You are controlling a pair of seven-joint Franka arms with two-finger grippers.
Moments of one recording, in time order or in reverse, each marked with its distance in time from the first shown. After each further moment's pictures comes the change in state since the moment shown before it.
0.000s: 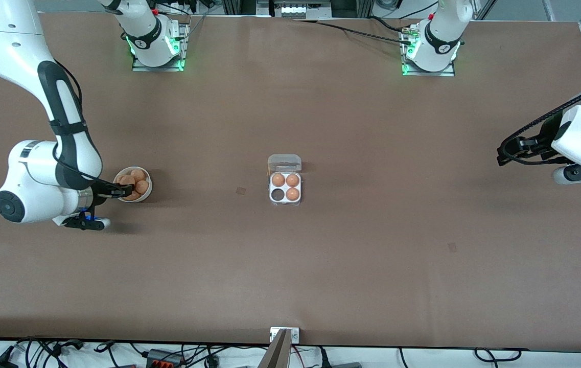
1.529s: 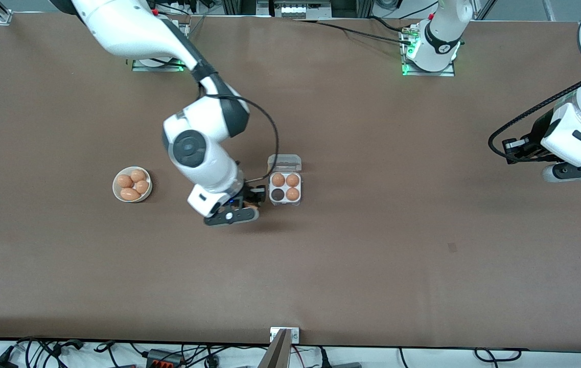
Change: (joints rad) left arm -0.003 -0.001 -0.023 0.000 -0.001 -0.002 0.001; right arm 0.453 0.085 0.201 0.193 -0.180 0.445 0.512
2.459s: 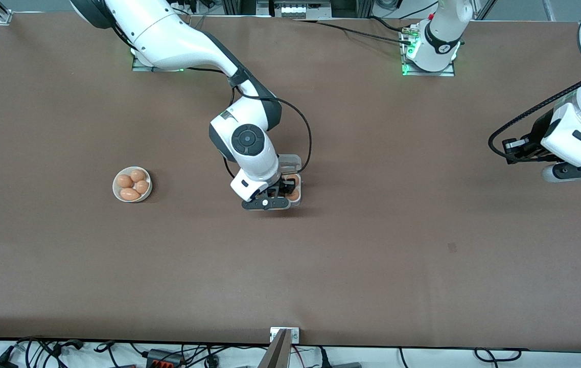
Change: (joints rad) left arm 0.000 0.000 0.000 0.000 0.000 0.000 0.000; right arm 0.101 0.098 -0.001 -0.004 -0.069 0.079 0.210
